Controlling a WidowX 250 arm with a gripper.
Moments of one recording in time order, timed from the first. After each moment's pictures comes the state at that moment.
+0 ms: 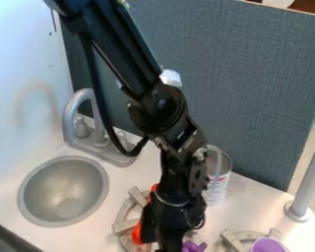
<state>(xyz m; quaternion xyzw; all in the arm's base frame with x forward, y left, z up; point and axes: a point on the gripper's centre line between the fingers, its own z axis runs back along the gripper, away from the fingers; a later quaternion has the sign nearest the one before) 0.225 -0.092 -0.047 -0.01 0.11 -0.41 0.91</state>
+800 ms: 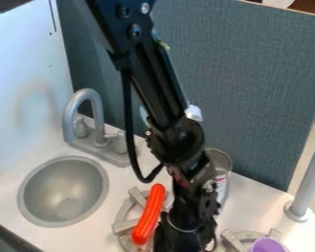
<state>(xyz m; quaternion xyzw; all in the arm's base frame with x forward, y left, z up) 0.233 -0.118 -0.082 0.00 0.06 -0.37 0.93</state>
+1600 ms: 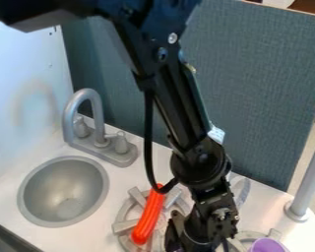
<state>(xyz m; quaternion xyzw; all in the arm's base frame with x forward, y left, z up) 0.255 -0.128 -0.089 0.08 -0.01 -0.32 0.94</state>
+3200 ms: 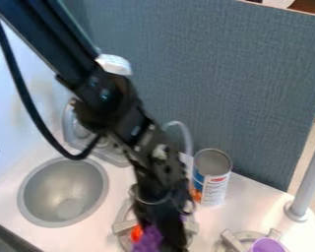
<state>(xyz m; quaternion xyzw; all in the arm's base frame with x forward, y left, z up) 0.235 -0.086 -0.026 -0.03 -0.07 -0.22 0.97</state>
